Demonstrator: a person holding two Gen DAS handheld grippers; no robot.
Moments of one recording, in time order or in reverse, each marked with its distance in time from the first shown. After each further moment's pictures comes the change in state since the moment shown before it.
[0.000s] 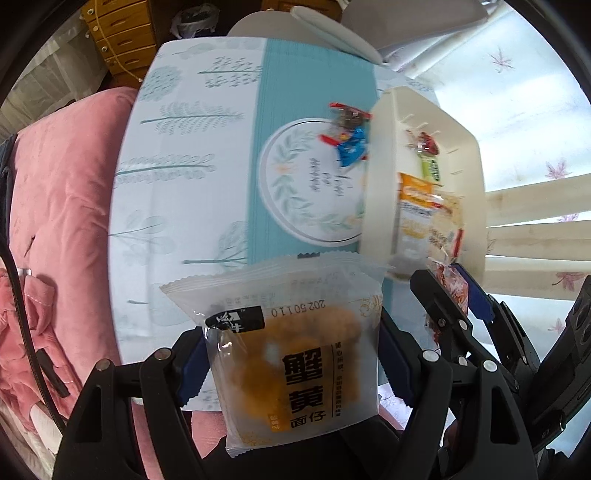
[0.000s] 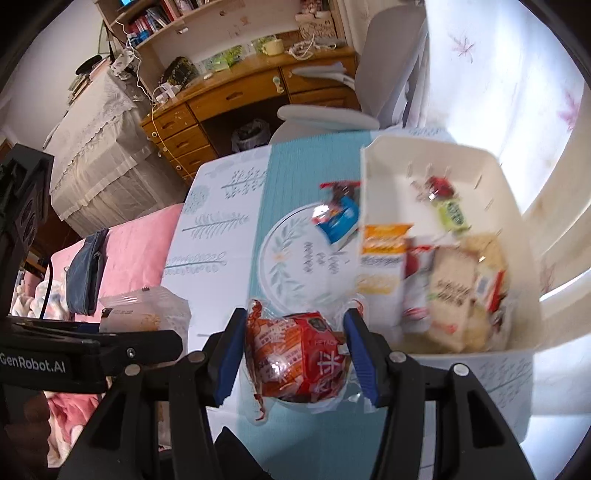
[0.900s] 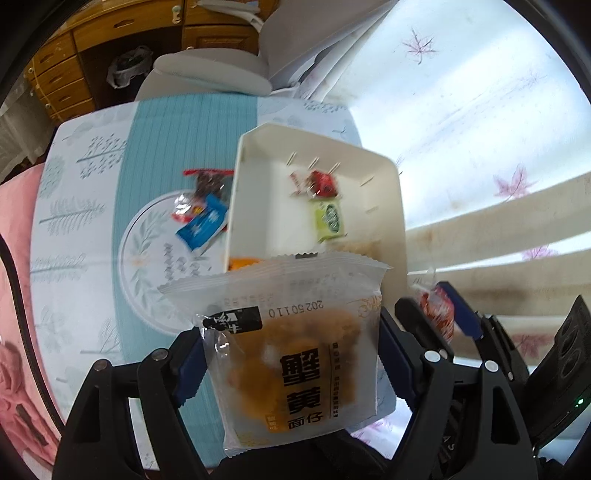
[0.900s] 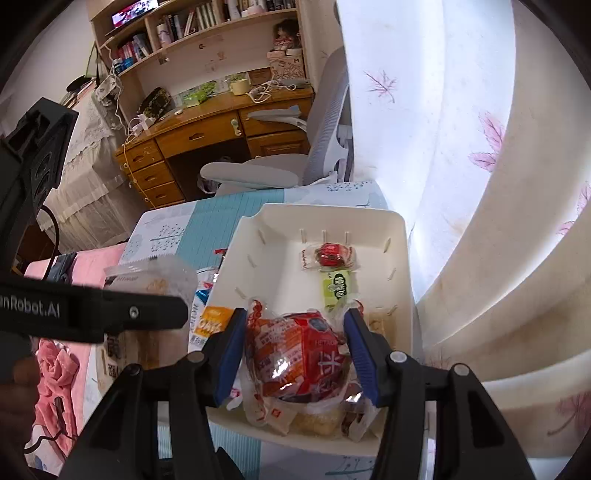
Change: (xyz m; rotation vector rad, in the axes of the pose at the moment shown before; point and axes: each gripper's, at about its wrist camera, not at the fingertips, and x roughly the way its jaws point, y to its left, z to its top) left arm 0.029 -0.168 0.075 0.114 -0.120 -0.098; right arm -0.027 -0.151 0.057 -0.042 -0.135 -0.088
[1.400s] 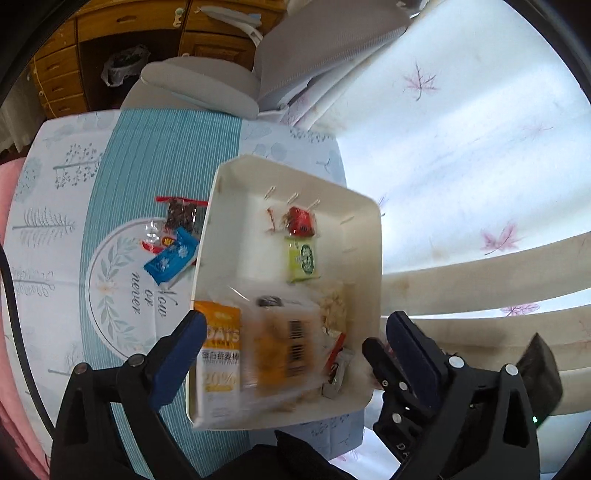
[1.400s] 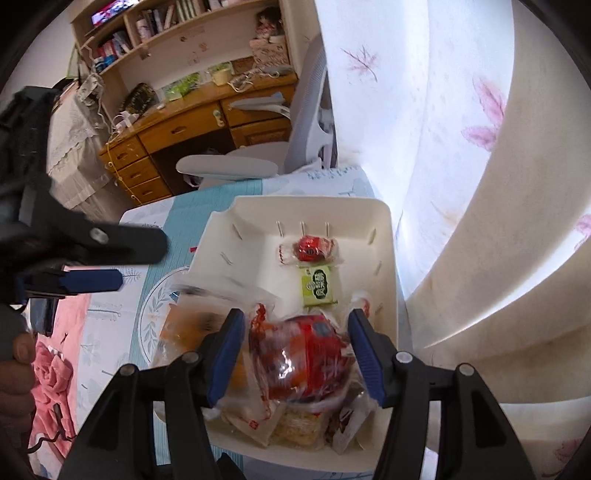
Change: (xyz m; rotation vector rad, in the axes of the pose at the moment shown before) left arm 0.008 0.001 0.026 -0.070 -0.082 -0.097; right arm 0.026 -0.024 0.007 0.045 0.061 -0.024
